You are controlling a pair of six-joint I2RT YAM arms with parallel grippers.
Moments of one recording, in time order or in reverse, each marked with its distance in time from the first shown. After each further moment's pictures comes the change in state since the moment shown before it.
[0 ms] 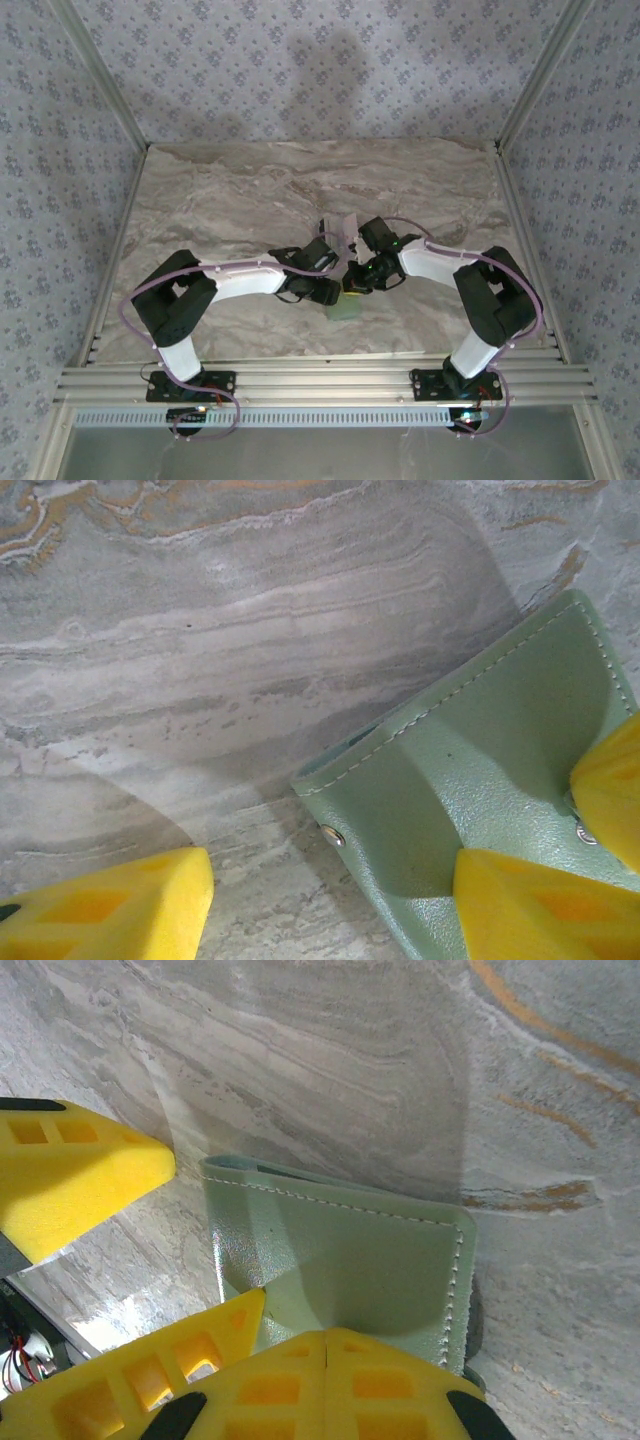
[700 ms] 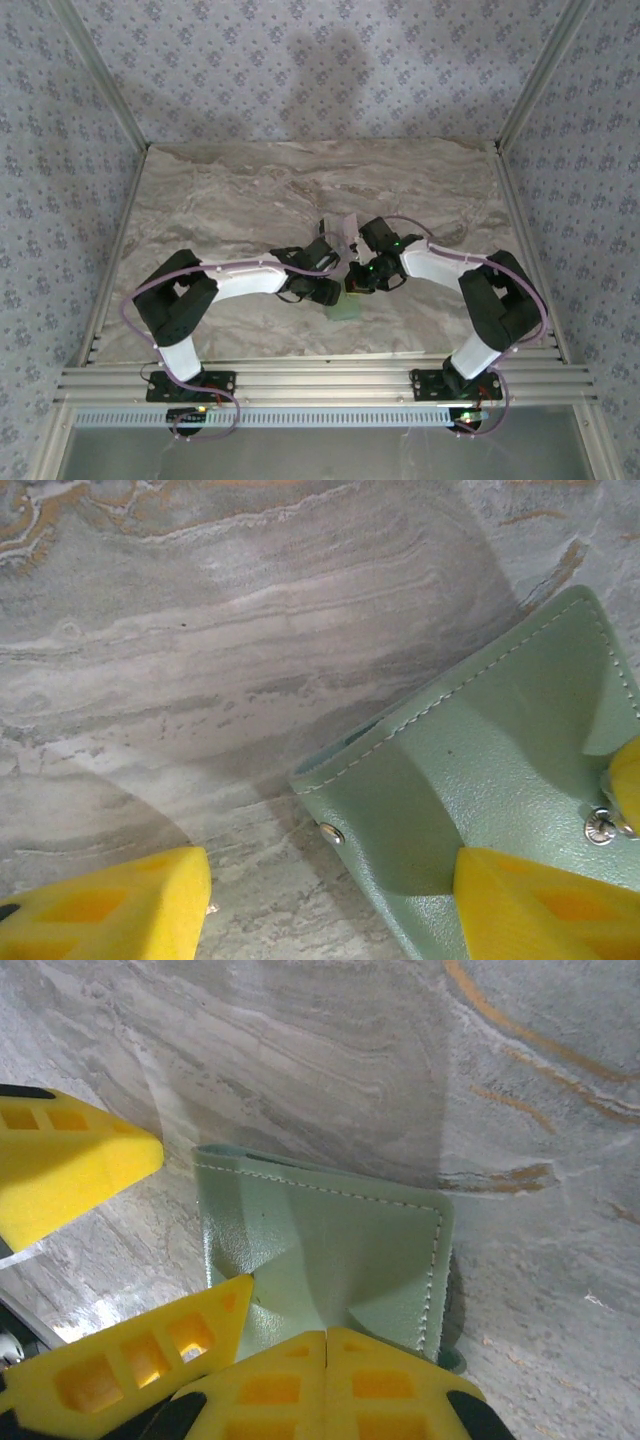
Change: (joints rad) left arm -0.005 0.006 0.014 -0.021 -0.007 0.003; right arm 0.004 -0.024 0.005 -0.032 0.048 -0.029
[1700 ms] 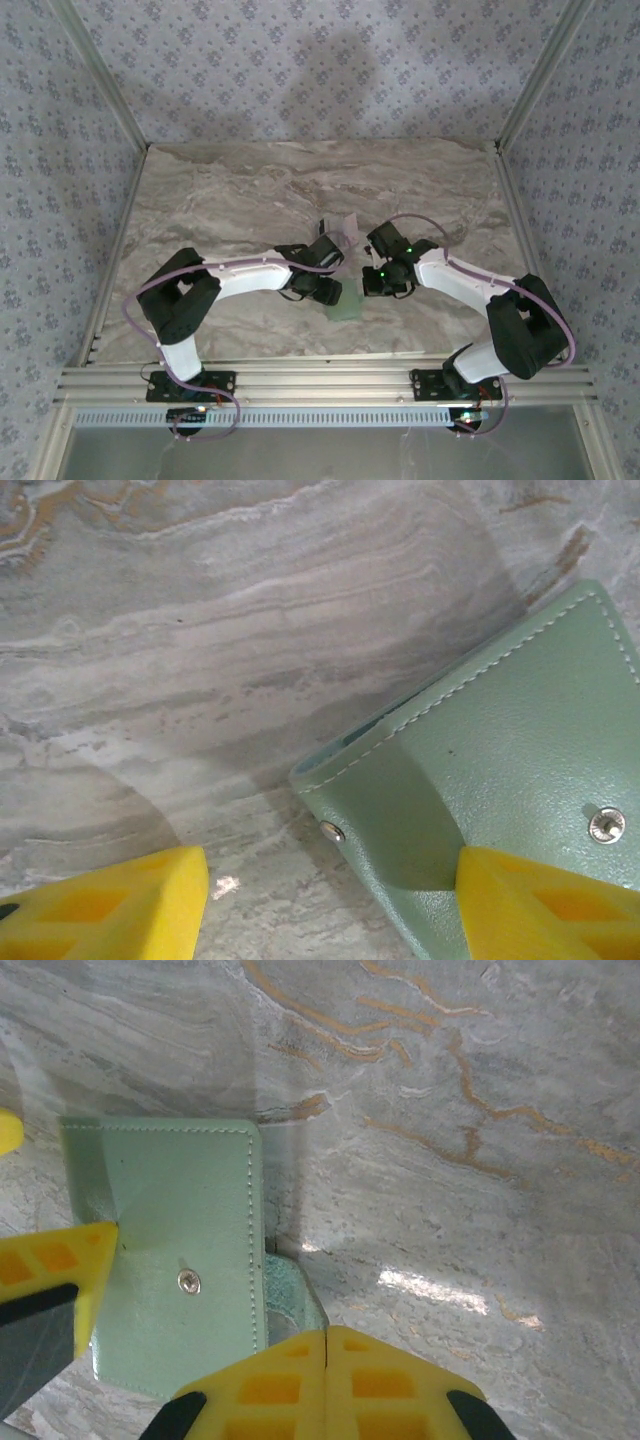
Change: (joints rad) left arm -0.006 0.021 0.062 -0.088 -0.011 0.015; right arm 0.013 -0.187 -0.052 -0.153 0.265 -0.039
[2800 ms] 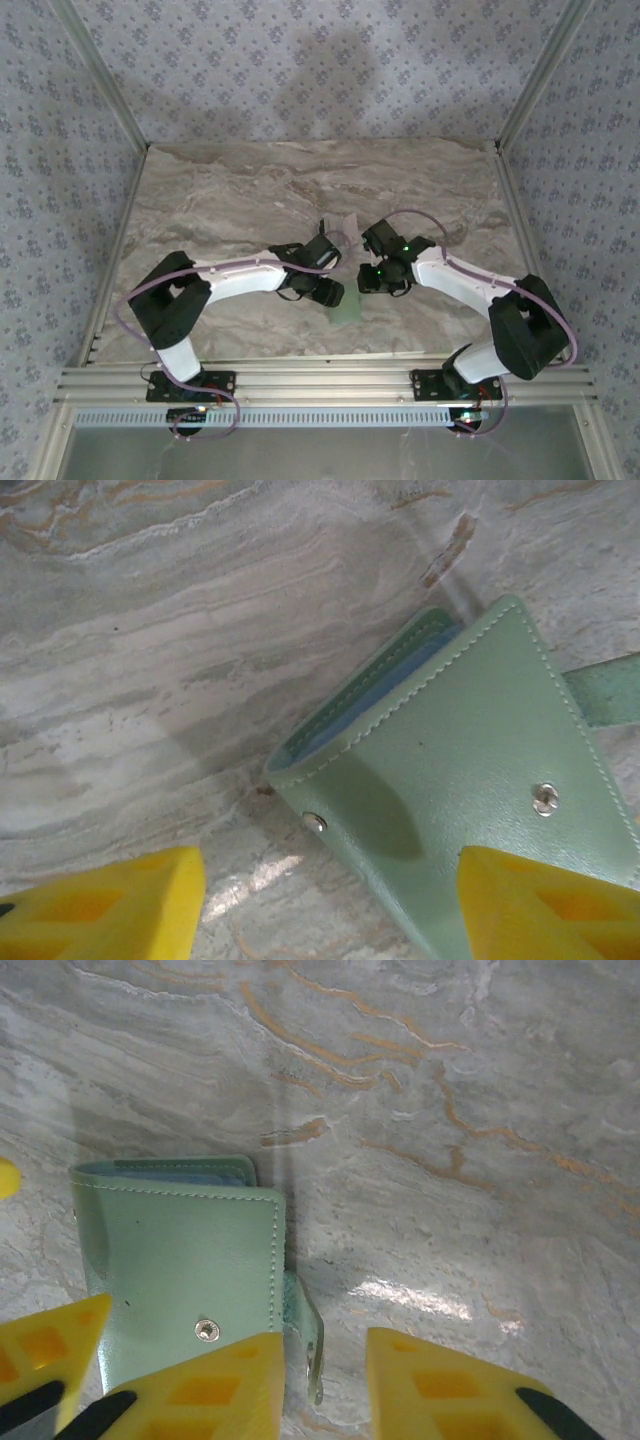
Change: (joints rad) left arm -0.005 -0.046 -0.014 0.014 0.063 0.082; right arm 0.037 0.001 0.046 -0.034 0.079 0.037
